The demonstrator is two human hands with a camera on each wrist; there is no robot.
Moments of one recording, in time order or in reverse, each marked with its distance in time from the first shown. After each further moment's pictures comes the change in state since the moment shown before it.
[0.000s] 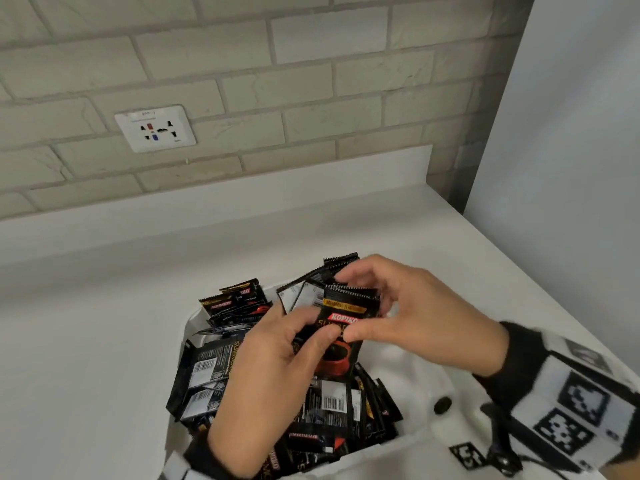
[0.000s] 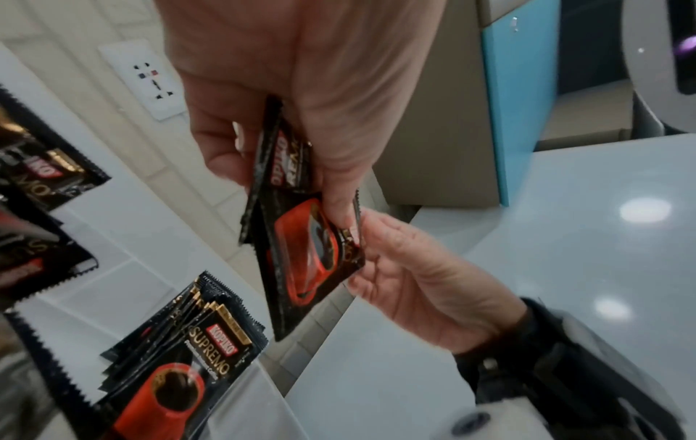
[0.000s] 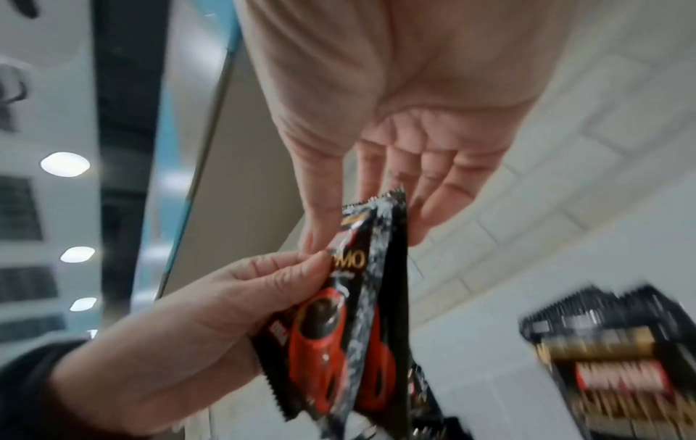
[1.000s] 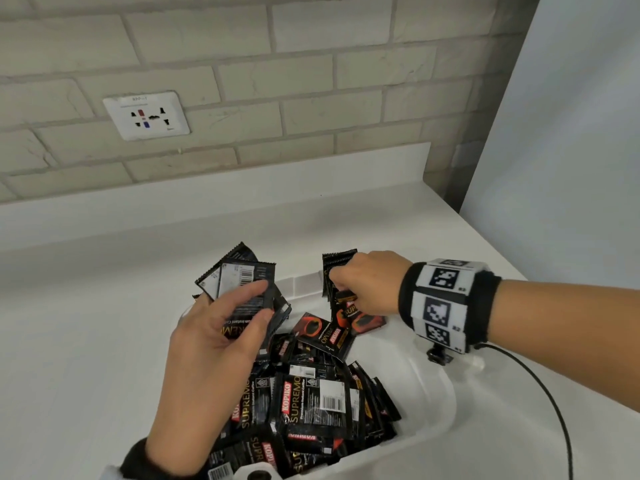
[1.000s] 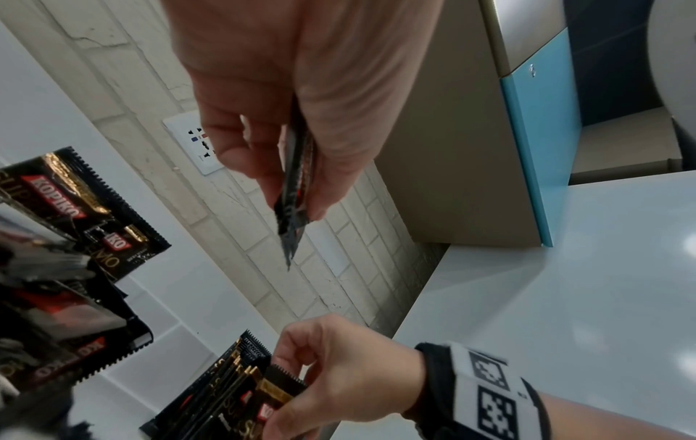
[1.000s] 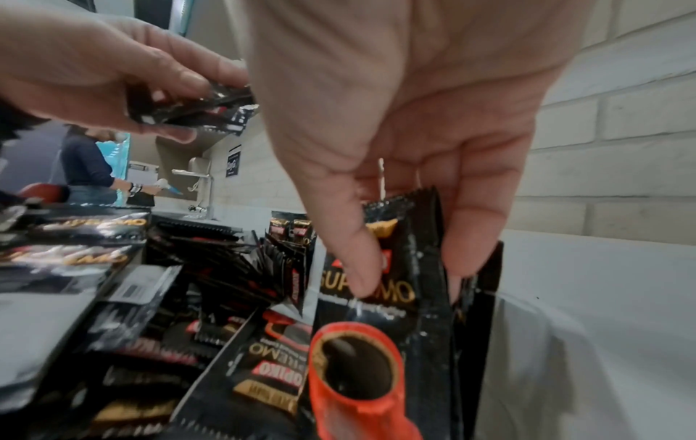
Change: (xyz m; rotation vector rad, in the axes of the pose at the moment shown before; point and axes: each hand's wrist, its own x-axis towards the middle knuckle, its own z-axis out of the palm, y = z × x) left_hand 0.000 0.007 -0.035 0.014 0.247 -0.240; right_hand 0.075 0.028 0.009 -1.042 -0.400 -0.005
